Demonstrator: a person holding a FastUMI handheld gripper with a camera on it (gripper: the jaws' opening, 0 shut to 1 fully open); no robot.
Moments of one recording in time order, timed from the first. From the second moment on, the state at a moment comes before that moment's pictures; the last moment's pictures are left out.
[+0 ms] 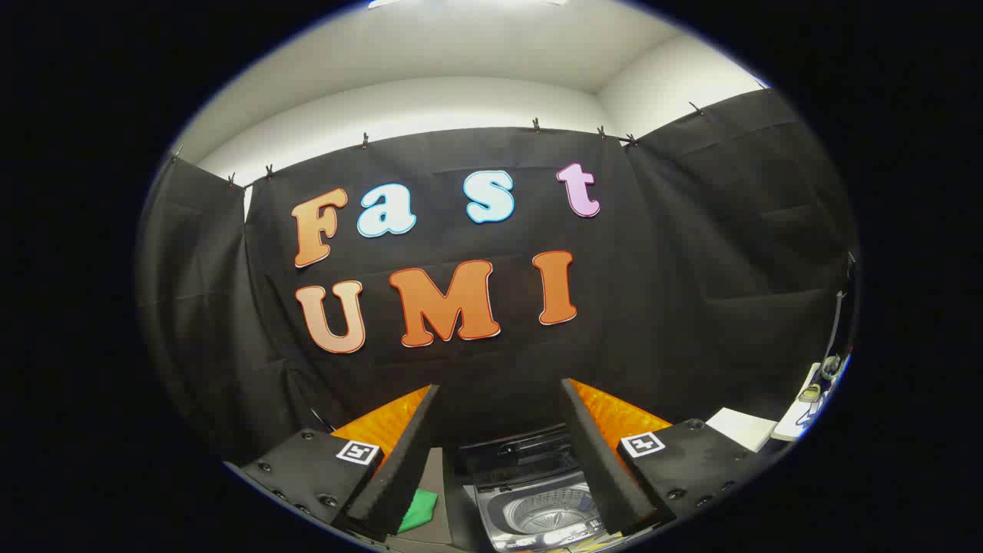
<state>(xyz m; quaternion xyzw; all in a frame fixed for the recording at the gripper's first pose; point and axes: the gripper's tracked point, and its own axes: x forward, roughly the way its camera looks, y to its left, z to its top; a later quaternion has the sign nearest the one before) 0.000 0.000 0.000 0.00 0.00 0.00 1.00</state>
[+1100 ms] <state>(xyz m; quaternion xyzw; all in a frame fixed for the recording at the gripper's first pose) 0.019 0.046 -0.026 0.00 0.02 0.04 1.00</state>
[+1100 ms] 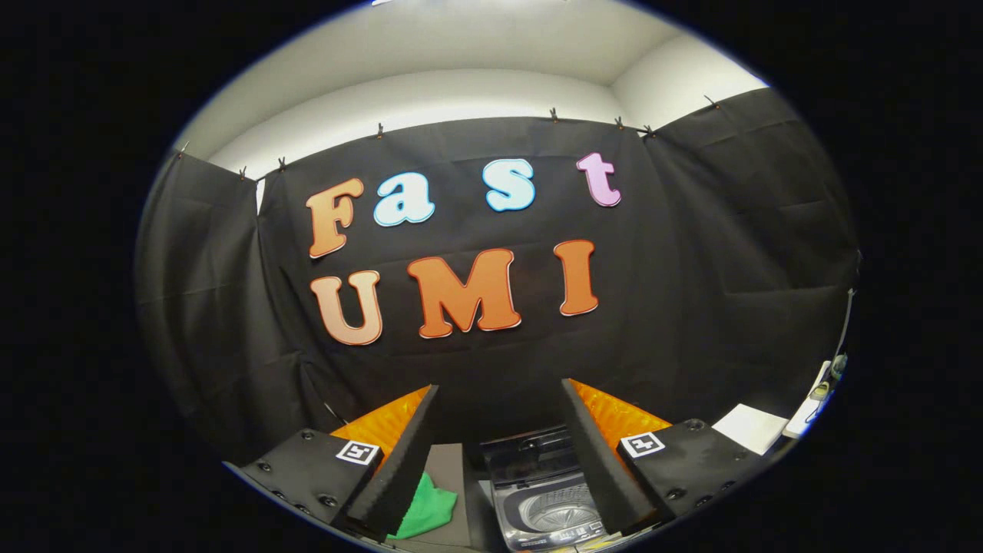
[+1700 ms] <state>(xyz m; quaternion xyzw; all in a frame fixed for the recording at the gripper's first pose) 0.020 0.178 -0.111 -0.02 0.10 0.15 0.98</state>
